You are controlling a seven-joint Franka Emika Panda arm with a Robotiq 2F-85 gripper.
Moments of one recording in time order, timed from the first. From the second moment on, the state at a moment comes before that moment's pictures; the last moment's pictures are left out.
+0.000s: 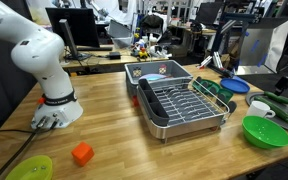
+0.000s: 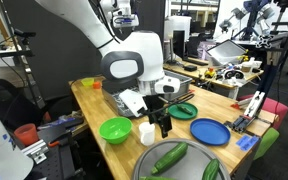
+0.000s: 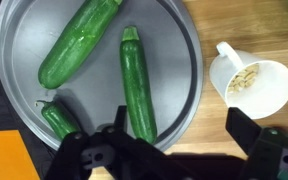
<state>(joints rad) -0.23 0.22 -0.18 -2.37 0.00 2.70 -0.30</state>
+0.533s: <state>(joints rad) -0.29 0.37 -0.15 -2.26 0.03 2.69 -0.47</state>
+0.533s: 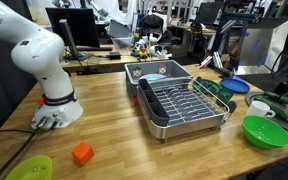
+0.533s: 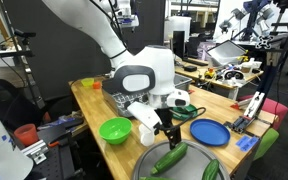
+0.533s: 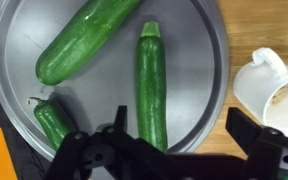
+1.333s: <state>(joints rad) -0.38 0.64 -0.08 -2.02 0.03 2.60 -0.55</state>
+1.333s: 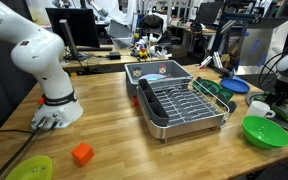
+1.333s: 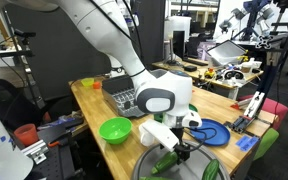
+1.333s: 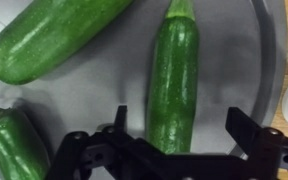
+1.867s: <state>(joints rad) -0.39 0.66 -0.07 -1.99 0.03 2.58 -0.54</state>
